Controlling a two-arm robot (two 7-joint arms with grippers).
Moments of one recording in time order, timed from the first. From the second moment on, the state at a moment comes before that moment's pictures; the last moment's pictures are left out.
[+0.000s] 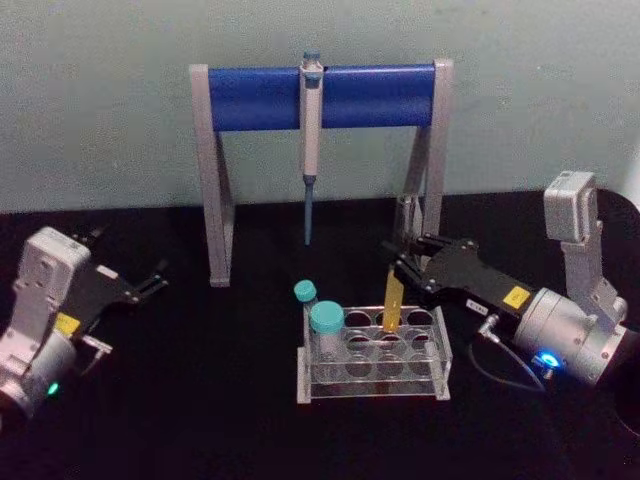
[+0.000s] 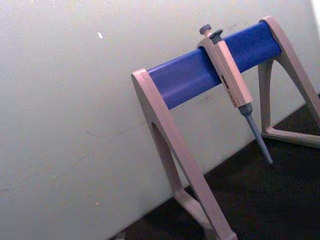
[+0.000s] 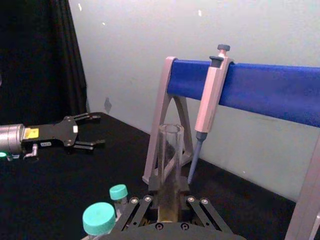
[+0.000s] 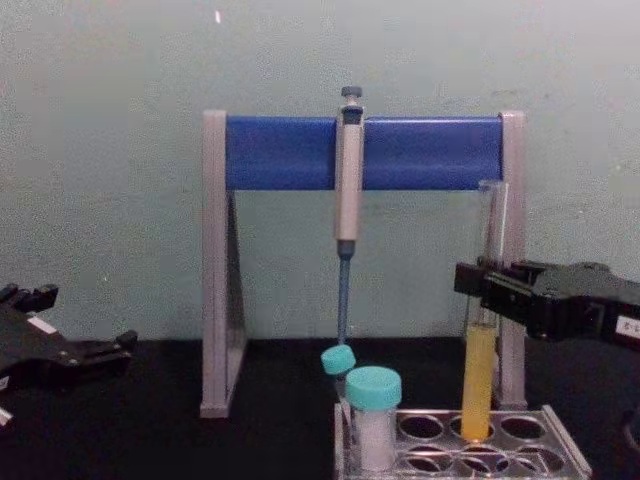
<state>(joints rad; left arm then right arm) -0.20 0.60 0.45 -1.41 -0.25 -0.12 0.03 0.25 0.48 -0.41 -1.47 0.54 -0.03 0.54</state>
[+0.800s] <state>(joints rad) -0.20 0.60 0.45 -1.41 -0.25 -0.12 0.03 0.26 0.46 -0.42 -1.41 0.53 -0.04 0.56</state>
